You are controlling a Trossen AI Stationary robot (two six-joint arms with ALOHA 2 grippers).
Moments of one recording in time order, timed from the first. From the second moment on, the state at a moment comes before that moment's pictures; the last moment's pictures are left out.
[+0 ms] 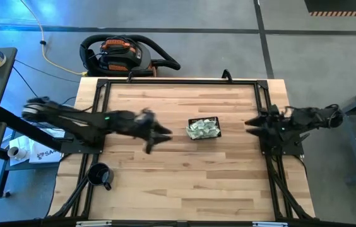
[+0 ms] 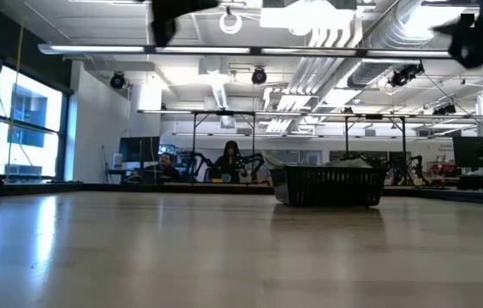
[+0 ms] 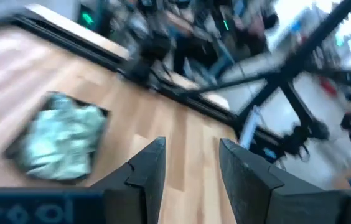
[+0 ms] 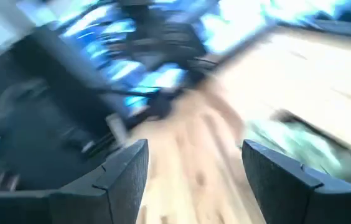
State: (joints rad) left arm -0.12 1.21 0.85 0.12 -0.04 -0.50; right arm 0.33 0.17 0.55 -0.52 0.28 0.65
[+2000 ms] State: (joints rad) left arm 0.04 0.07 0.01 0.01 0.00 -0.26; right arm -0.05 0.00 0.01 0.14 -0.07 0.32
